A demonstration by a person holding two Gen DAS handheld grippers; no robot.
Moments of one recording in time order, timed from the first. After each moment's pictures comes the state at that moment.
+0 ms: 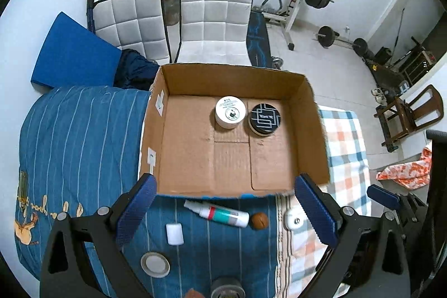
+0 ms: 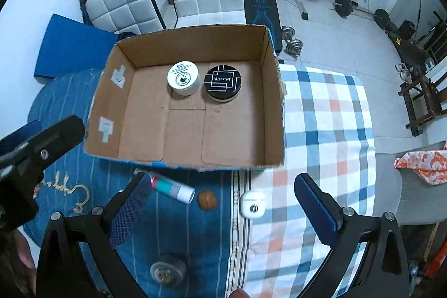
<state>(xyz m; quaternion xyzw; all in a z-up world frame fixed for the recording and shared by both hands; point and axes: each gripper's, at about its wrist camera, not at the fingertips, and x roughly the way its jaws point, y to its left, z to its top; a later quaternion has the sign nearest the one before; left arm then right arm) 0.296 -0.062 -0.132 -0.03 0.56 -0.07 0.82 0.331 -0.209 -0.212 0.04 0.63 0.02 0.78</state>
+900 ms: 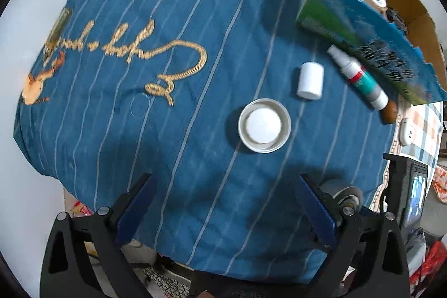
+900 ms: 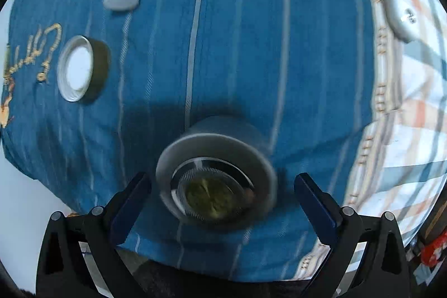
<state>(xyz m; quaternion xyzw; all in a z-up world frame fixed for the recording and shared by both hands) 0.121 0.088 -0.281 -0.08 0.71 0.12 0.69 0.160 -0.083 -0.434 0.02 0.81 0.08 0.58</state>
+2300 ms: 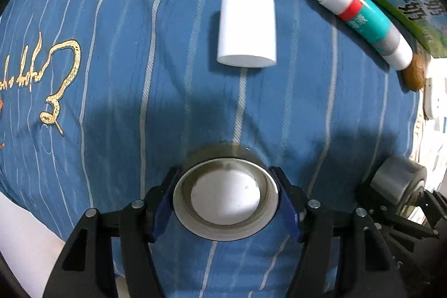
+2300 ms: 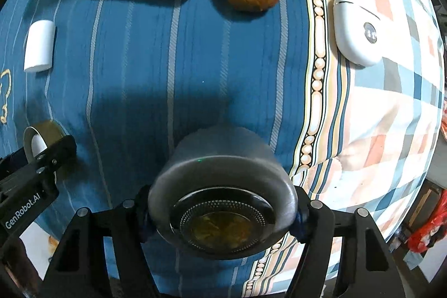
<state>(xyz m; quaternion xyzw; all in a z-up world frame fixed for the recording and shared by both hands) 0.152 -0.007 -0.395 -0.03 0.77 0.03 0.64 0.202 -0.133 -0.442 -0.02 0.81 0.02 0.58</state>
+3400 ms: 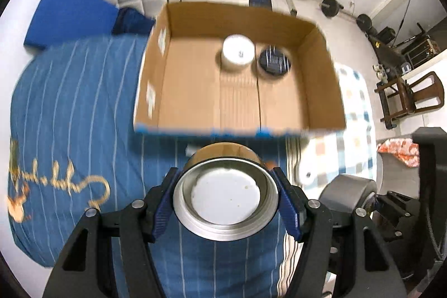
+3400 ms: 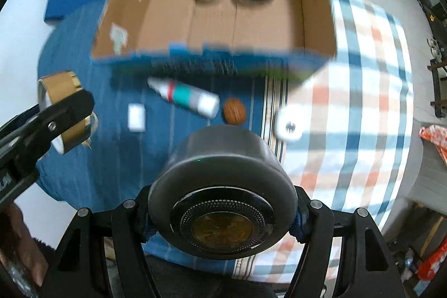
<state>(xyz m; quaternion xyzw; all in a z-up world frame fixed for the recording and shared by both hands) 0.236 -0.046 -0.169 -0.04 0.63 -0.08 0.77 0.278 -0.182 -0.254 0.05 0.74 0.09 0.67</state>
